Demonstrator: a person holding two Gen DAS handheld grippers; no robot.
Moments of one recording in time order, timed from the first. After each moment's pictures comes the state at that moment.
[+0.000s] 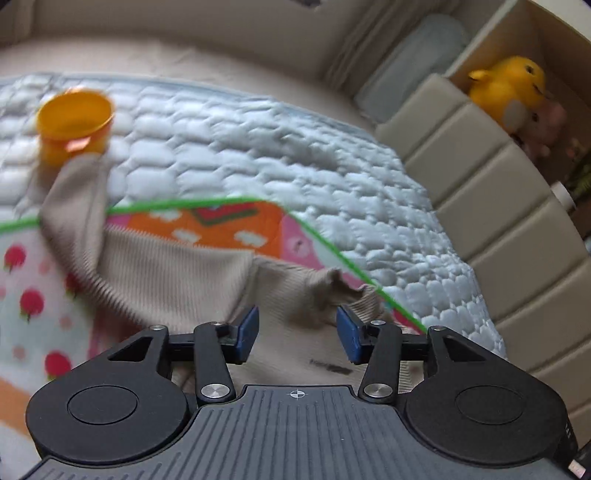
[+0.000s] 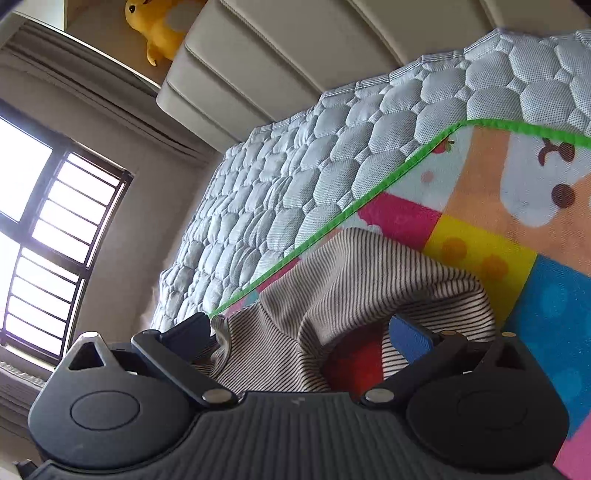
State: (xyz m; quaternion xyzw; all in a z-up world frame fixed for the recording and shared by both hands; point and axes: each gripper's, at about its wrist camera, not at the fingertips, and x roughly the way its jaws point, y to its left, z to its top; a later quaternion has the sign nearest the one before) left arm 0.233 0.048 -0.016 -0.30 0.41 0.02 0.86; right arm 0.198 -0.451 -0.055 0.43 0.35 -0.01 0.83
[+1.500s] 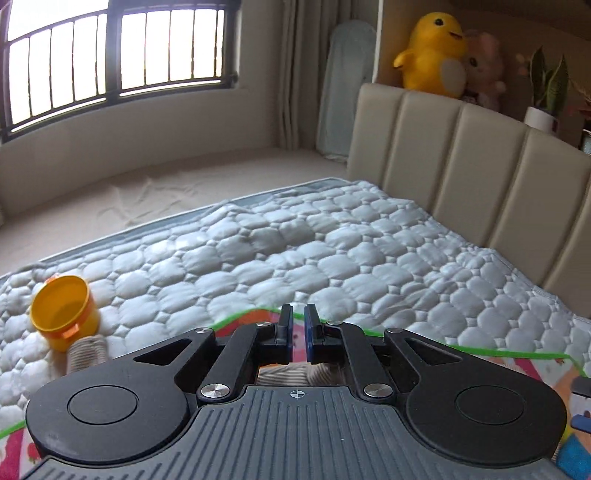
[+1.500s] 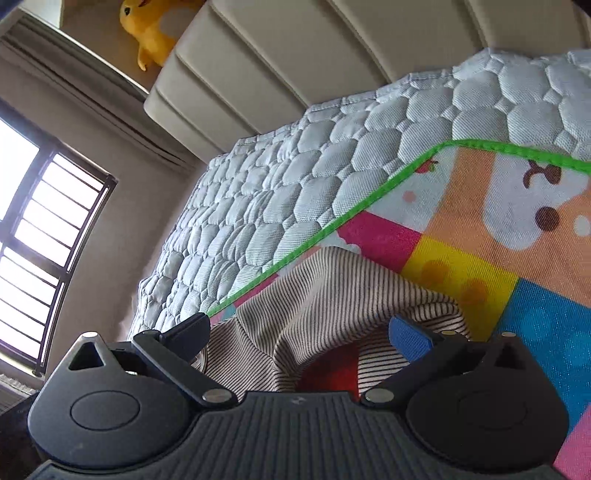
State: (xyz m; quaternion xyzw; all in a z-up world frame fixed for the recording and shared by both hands) left arm 0.281 -0.067 0.048 -0.02 0.32 0.00 0.95; right arm 0.204 -0.463 -0.062 0.43 0.35 -0.04 0.83
